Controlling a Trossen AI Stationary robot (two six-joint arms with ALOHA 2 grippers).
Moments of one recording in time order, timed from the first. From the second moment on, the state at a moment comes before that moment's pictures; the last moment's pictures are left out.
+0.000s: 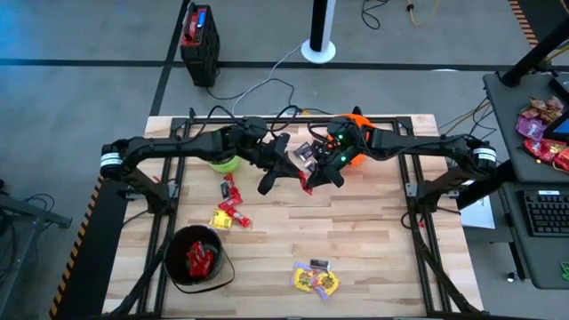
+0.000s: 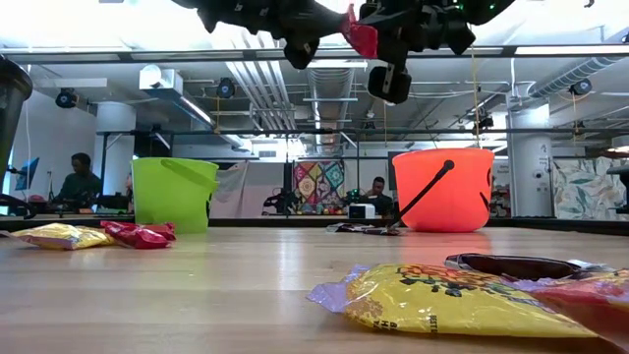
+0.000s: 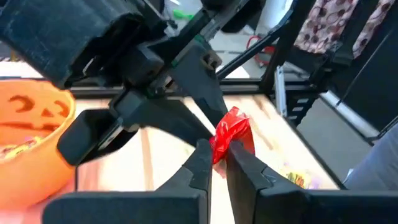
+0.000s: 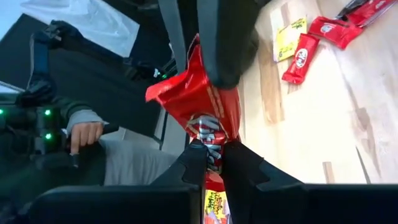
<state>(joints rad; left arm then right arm) 0.22 1.54 1.23 -0.07 0.52 0.03 -0.31 1.46 1.09 -0.15 -0.87 0.52</state>
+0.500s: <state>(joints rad) 0.22 1.51 1.41 -0.40 0.53 0.10 -0.36 1.46 1.09 -0.12 -0.86 0.50</state>
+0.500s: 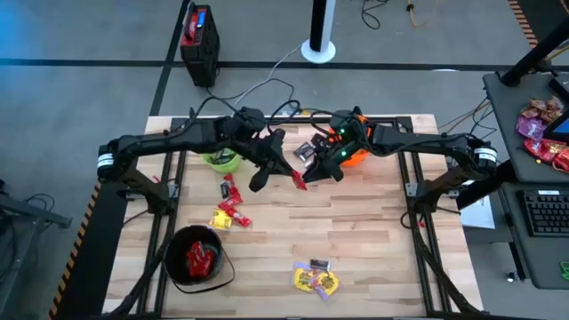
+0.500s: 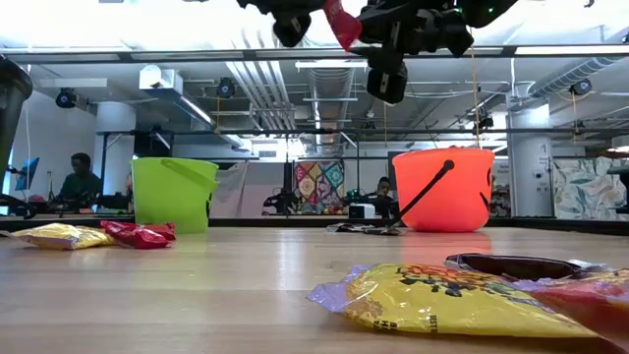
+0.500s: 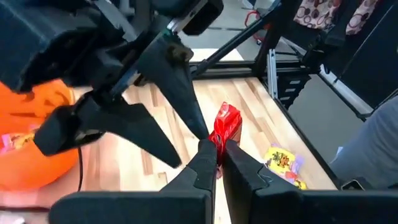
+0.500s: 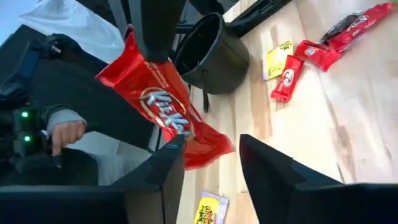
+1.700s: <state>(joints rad) -0.44 1.34 1.33 -1.47 0.38 -0.77 -0.42 1.50 1.26 -0.21 -0.80 0.37</state>
